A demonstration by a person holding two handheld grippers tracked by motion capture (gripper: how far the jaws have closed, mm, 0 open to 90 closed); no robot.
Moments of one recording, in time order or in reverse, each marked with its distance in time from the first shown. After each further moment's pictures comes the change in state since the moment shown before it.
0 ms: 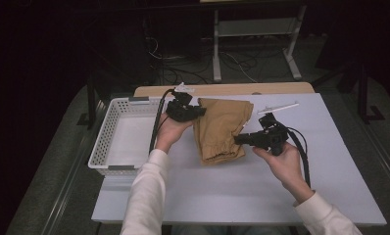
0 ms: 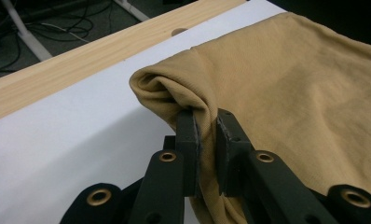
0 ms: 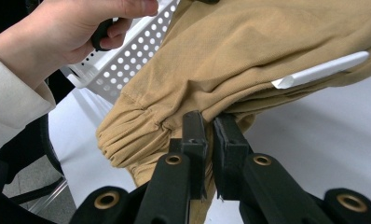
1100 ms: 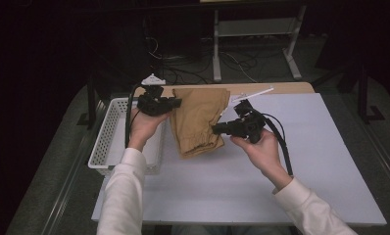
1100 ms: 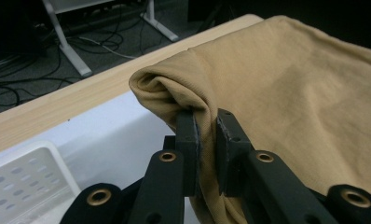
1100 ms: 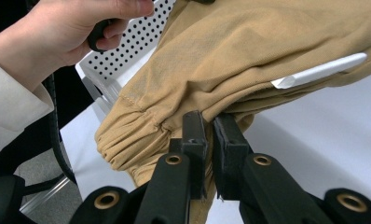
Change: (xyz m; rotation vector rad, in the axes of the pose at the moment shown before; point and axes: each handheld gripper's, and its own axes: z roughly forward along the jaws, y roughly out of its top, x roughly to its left) left arm 0.033 -0.001 -0.070 -0.077 0.073 -0.034; right arm 0.043 0.047 0.026 -0.001 0.032 -0.093
